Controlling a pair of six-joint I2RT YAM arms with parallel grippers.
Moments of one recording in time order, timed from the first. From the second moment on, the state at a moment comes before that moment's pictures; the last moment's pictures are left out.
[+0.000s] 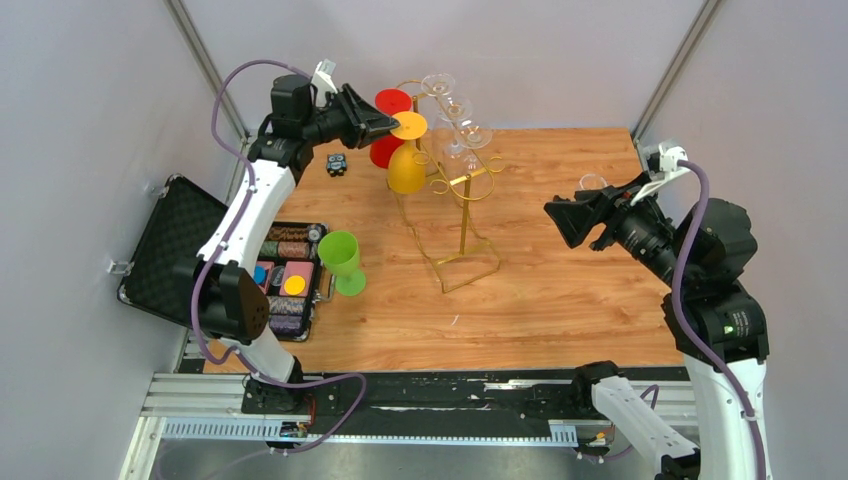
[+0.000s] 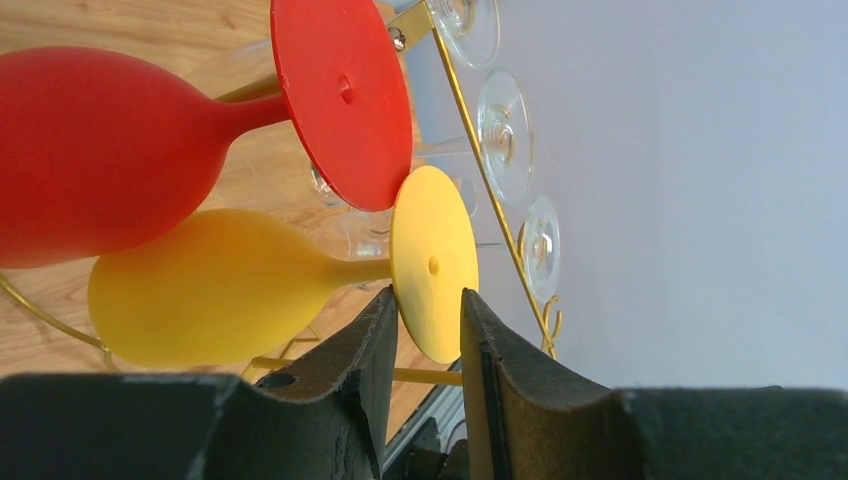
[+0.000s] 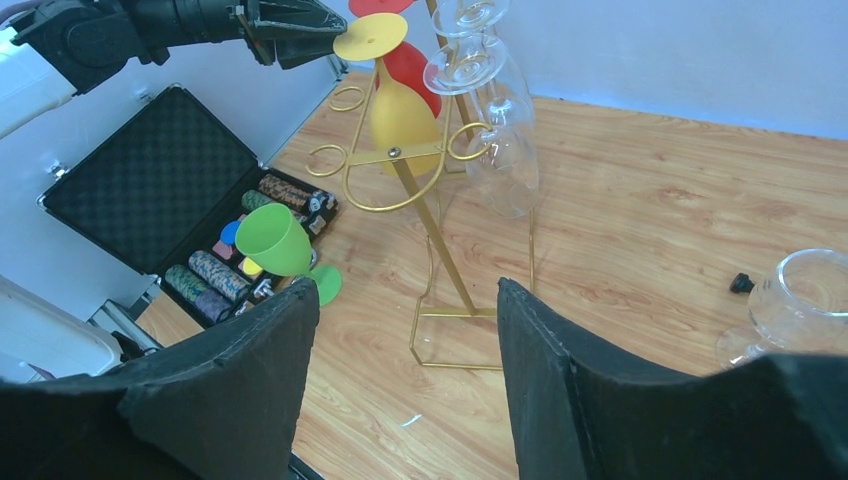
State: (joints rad) left arm -0.19 1.65 1.65 -0.26 0.67 -0.94; right arm 0.21 0.78 1.40 -0.70 -0.39 0.25
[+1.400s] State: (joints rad) left arm -0.23 1.72 1.76 -0.32 0.66 -0.92; right arm 0.24 0.76 1.39 -0.70 -0.37 0.23
